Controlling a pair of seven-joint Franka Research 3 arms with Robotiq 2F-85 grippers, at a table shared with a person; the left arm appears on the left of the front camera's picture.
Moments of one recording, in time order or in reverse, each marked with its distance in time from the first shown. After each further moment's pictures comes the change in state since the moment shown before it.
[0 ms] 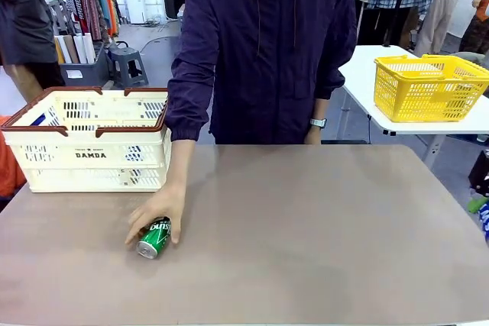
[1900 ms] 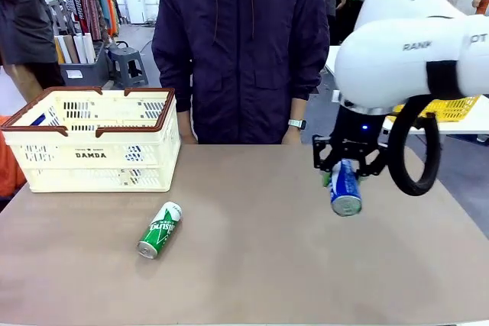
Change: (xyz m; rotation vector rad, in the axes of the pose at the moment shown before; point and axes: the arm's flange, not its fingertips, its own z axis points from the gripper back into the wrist) left arm 0.000 0.000 0.000 0.000 0.000 0.000; right arm 0.002 0.260 -0.076 -0.162 -0.002 0.244
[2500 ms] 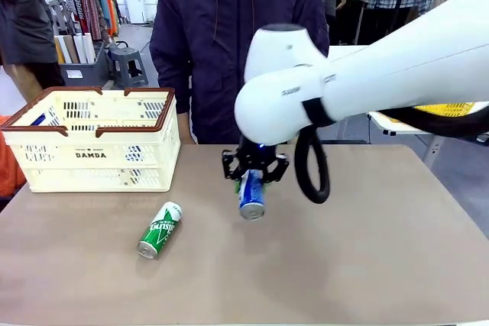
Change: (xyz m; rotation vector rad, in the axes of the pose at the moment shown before) left arm 0.000 0.000 0.000 0.000 0.000 0.000; right arm 0.018 0.159 -0.076 0.072 -0.026 0.171
